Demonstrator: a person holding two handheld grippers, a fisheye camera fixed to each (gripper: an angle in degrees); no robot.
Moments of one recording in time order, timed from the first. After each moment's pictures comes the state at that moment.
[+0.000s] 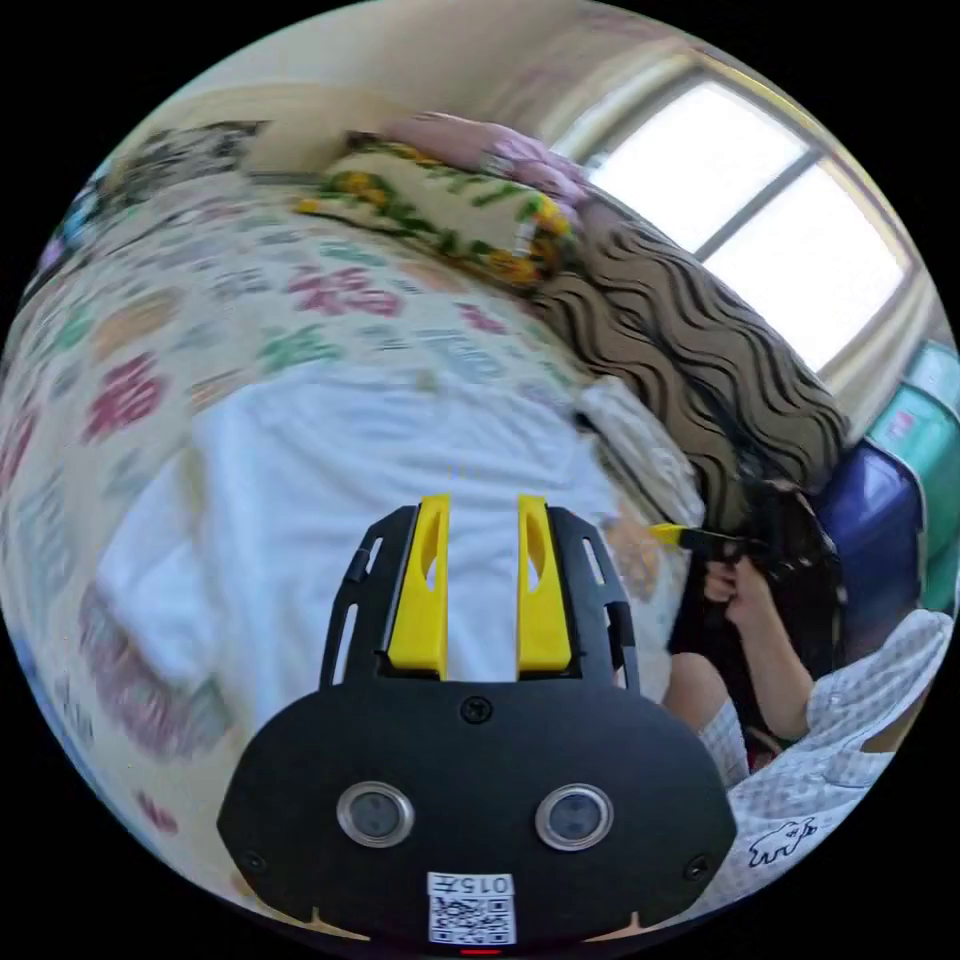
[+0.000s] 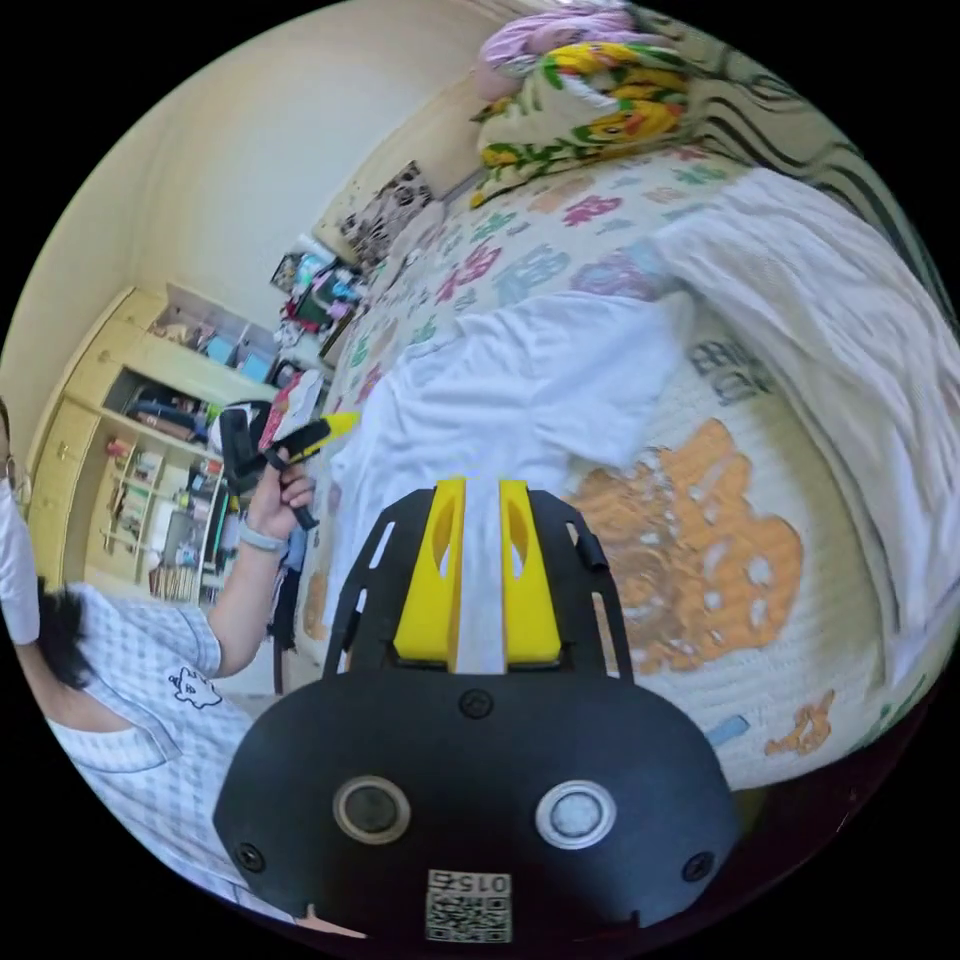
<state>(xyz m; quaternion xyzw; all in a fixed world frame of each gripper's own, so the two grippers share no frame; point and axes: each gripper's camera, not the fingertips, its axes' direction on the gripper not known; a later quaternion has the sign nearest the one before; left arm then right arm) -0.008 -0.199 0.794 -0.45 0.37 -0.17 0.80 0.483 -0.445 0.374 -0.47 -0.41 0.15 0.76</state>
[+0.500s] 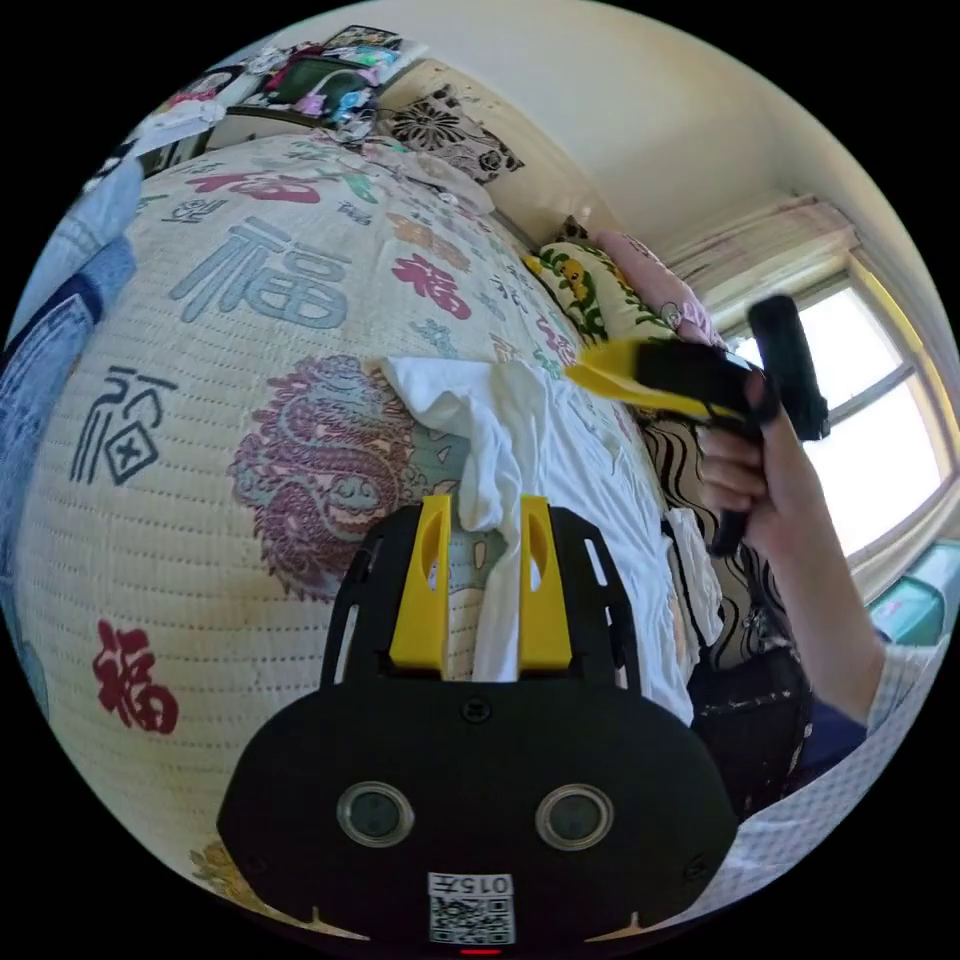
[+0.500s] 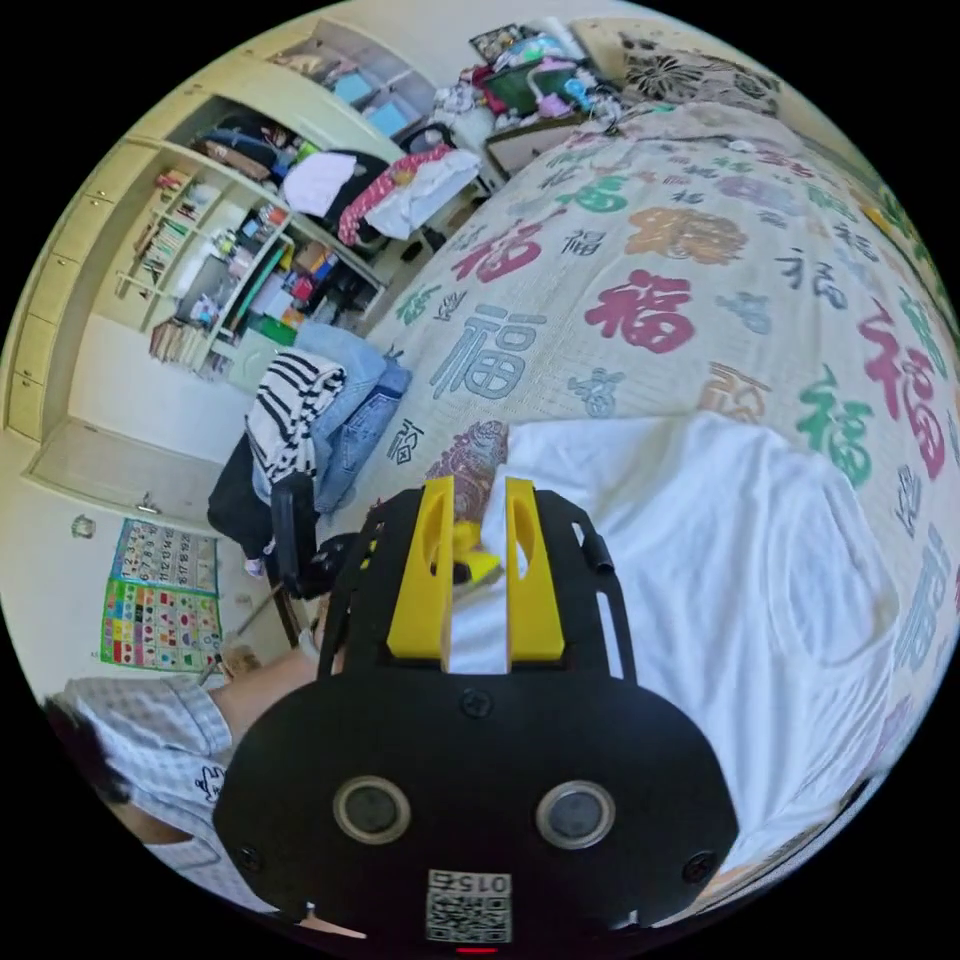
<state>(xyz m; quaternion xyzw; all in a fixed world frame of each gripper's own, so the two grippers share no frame) -0.232 -0.061 0.703 -0.42 0.26 -0.37 0.79 0.023 -0.419 0.377 -0.54 -0.54 -0.18 0.63</state>
